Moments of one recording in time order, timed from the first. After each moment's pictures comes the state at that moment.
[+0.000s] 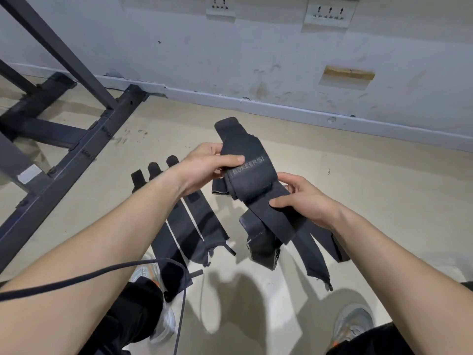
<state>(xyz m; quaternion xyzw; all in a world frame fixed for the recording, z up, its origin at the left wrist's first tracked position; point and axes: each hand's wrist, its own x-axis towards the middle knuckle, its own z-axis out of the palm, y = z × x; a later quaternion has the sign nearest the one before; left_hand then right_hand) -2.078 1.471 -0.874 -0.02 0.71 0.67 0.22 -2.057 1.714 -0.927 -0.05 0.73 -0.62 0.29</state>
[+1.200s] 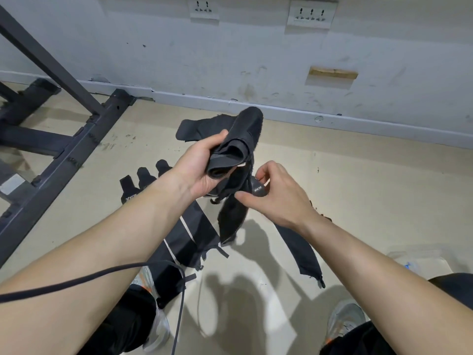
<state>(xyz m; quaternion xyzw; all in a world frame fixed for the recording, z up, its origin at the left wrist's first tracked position) -2.080 1.508 -0.857 -0.20 0.44 0.85 0.20 -2.036 1.687 -0.902 -0.06 0.92 -0.37 0.08</state>
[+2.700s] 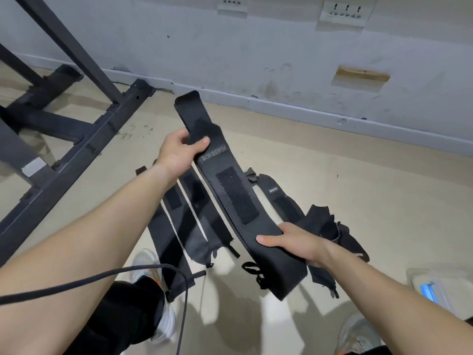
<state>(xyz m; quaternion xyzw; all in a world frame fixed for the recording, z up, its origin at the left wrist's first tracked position) -2.108 1.404 -0.908 -0.15 0.79 0.59 -0.01 -2.019 1.698 -0.985 0.03 0.69 -0.54 0.47</state>
